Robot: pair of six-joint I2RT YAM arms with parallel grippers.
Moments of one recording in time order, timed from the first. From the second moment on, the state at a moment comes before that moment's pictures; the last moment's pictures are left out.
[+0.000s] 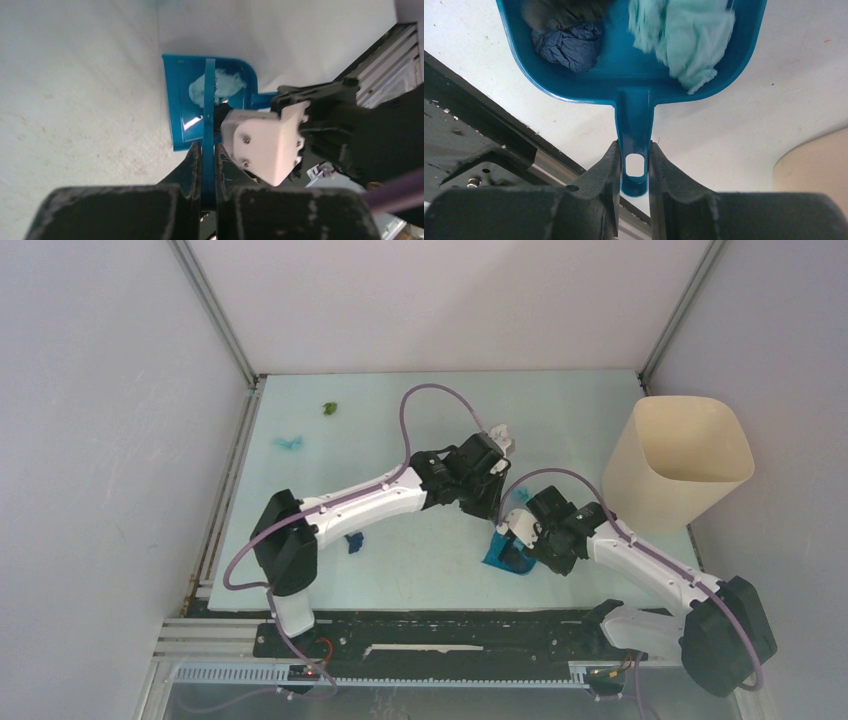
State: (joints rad) left arm -0.99 1.80 1.55 -0.61 0.10 -0.57; right arm 0.56 1.13 0.67 -0.90 0.03 -0.51
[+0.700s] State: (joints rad) left arm -0.90 2.30 2.45 -0.90 -0.14 -0.29; right arm 0.22 1.07 0.67 -0.97 0.02 -0.67
